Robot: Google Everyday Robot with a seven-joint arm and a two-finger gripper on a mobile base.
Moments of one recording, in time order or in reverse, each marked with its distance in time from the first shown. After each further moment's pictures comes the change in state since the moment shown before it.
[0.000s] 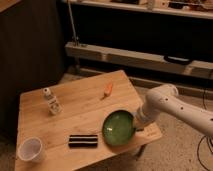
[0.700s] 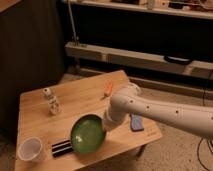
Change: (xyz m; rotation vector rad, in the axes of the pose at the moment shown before) arm 0.005 -0.172 0.035 0.060 -0.038 -0.188
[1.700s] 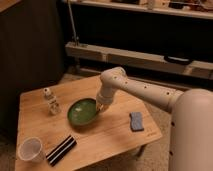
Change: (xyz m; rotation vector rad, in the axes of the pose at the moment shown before) arm 0.121 0.052 0.044 -0.011 -0.074 0.326
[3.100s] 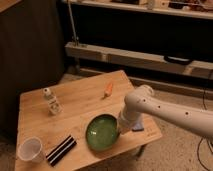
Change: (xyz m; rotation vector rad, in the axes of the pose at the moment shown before) arm -0.169 0.077 -0.033 -0.029 0.018 -0.116
